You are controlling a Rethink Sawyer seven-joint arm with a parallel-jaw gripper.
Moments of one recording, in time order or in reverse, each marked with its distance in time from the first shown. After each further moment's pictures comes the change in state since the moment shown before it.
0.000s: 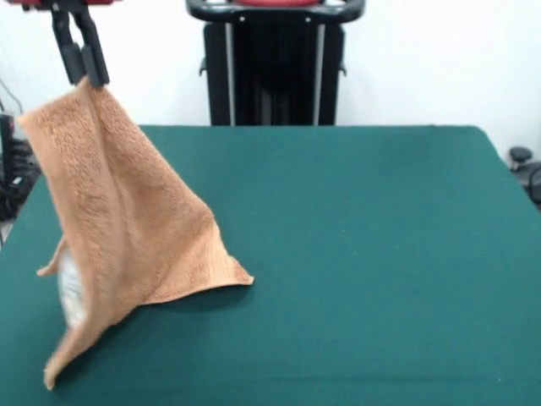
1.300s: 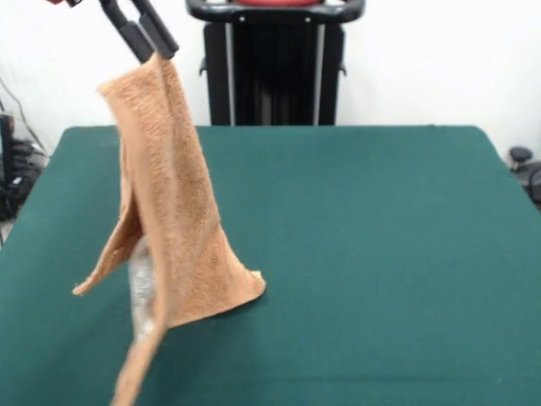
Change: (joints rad) arm -0.230 0.071 0.380 0.062 0.165 0.084 -0.083
